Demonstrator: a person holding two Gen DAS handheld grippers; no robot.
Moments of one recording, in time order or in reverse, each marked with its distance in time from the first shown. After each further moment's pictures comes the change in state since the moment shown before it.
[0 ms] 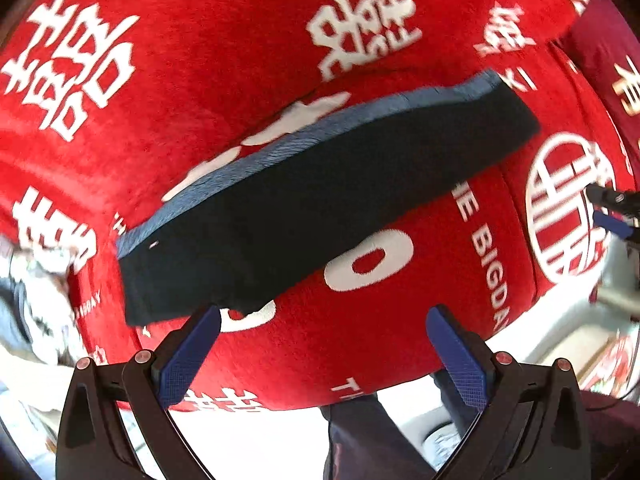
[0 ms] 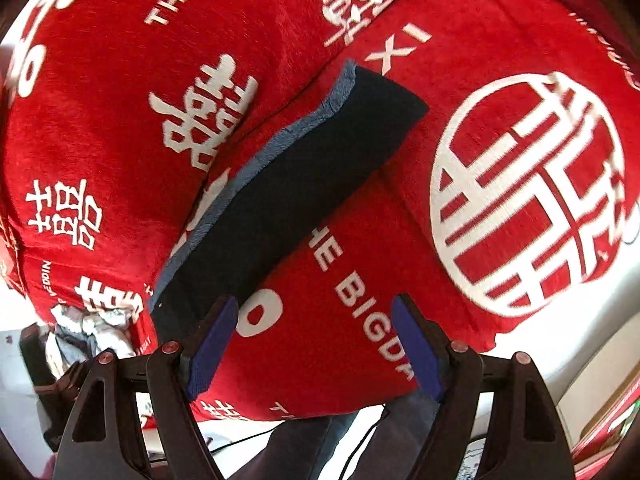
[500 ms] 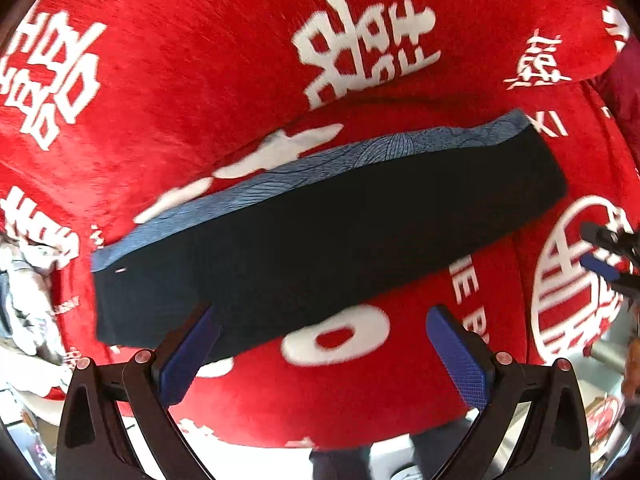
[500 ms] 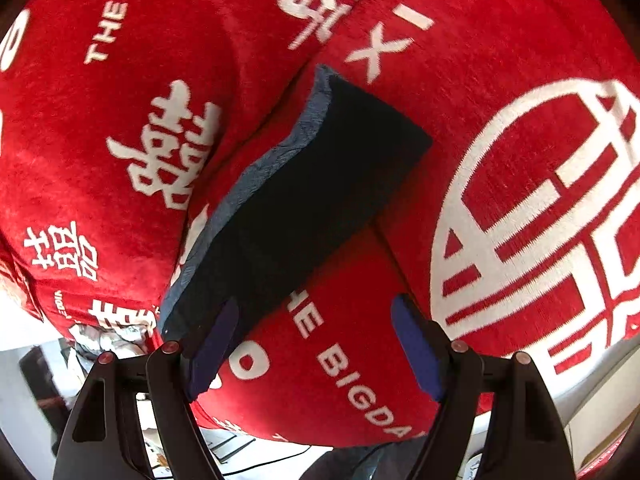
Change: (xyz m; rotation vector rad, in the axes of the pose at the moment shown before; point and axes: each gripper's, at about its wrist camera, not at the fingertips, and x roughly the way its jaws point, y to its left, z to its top) left arm 0.068 -0.042 0.074 -0.098 -0.029 0.000; right arm 0.057 -0.054 0.081 0.067 0.043 0.104
